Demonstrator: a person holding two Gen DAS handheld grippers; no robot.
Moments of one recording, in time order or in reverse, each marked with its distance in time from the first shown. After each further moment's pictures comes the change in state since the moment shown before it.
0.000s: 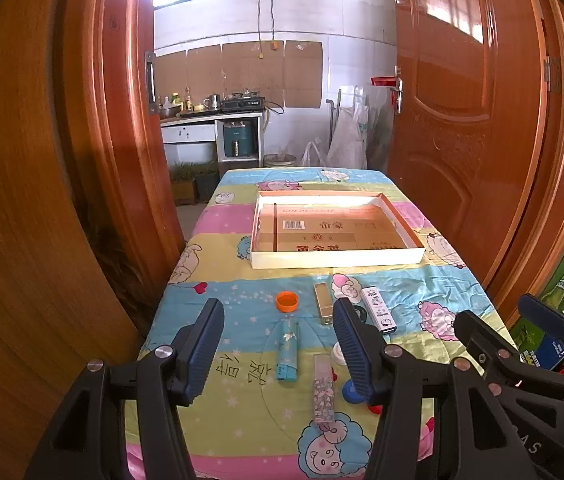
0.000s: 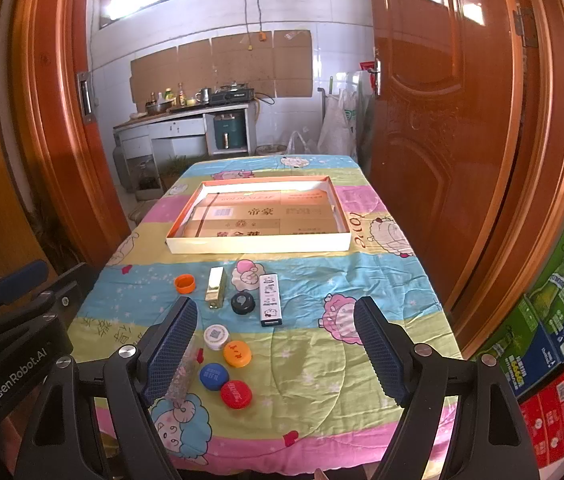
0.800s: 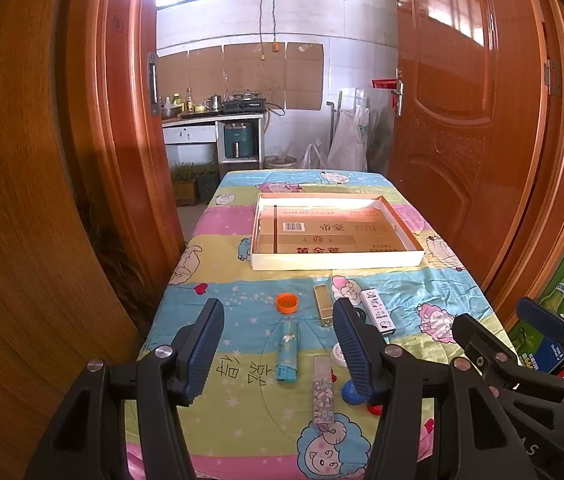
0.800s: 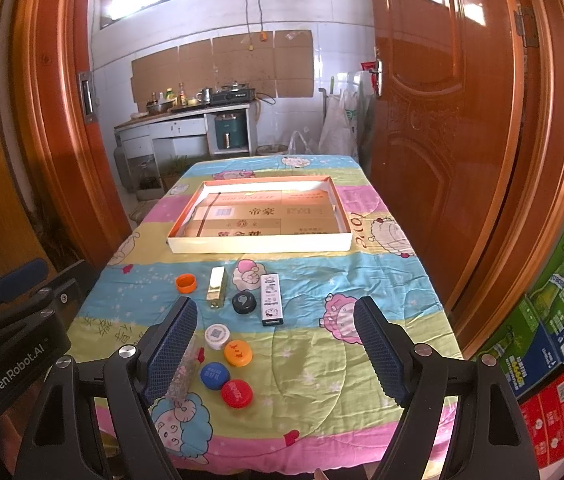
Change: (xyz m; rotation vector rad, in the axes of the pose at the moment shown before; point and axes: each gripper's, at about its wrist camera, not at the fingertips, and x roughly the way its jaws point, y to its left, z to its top) left arm -0.001 0.001 0.001 -0.010 -0.008 0.000; right arm -0.001 -0.002 0.001 0.003 0.000 0.000
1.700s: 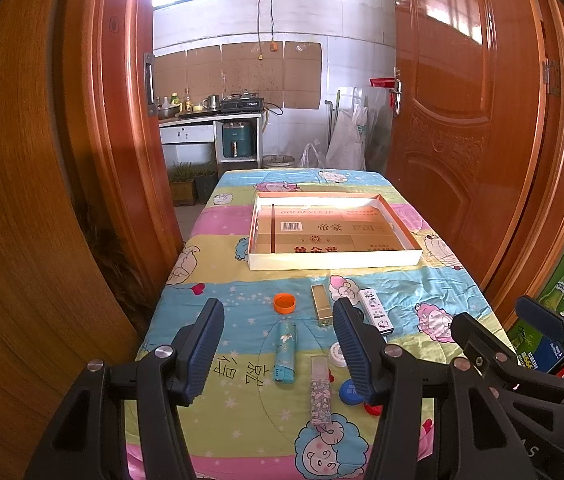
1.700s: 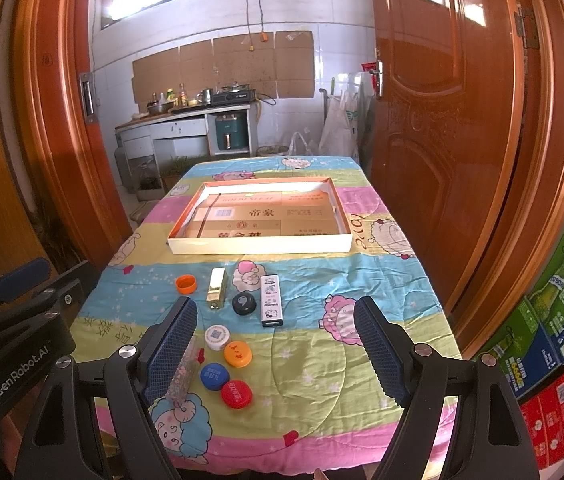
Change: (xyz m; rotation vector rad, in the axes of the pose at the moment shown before) left arm 0.000 -0.002 0.003 0.003 0.005 -0.005; right arm 0.000 -0.001 0.000 0.000 -0.003 0.000
